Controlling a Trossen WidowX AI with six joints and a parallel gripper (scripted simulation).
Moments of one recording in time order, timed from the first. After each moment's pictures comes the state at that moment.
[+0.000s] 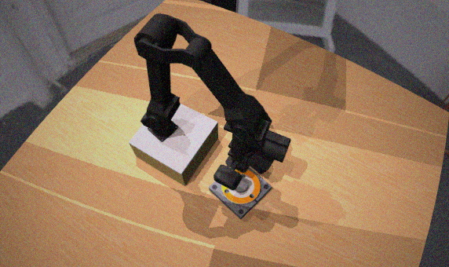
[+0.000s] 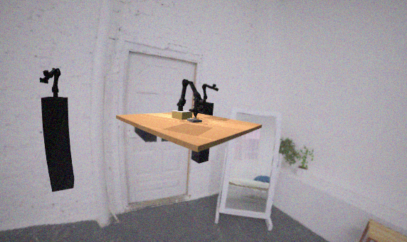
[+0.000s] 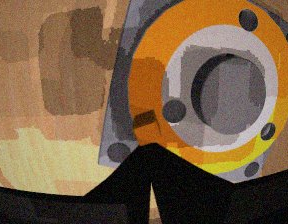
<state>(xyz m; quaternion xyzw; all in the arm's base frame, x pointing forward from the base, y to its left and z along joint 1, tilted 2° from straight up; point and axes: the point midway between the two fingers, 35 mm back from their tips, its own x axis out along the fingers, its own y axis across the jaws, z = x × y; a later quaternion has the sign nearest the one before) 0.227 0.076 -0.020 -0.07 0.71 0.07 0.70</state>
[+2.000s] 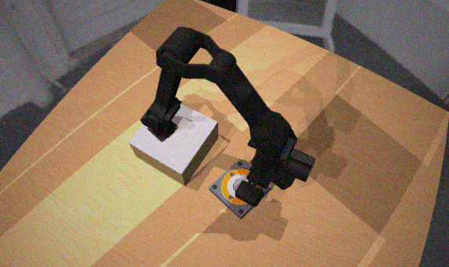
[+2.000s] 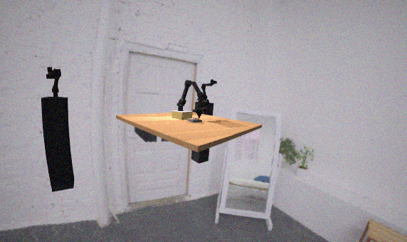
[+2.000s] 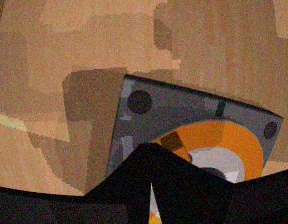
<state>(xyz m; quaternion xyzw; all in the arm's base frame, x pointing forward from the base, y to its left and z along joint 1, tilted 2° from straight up) 0.296 0.077 -0.014 -0.07 0.71 0.07 0.70</state>
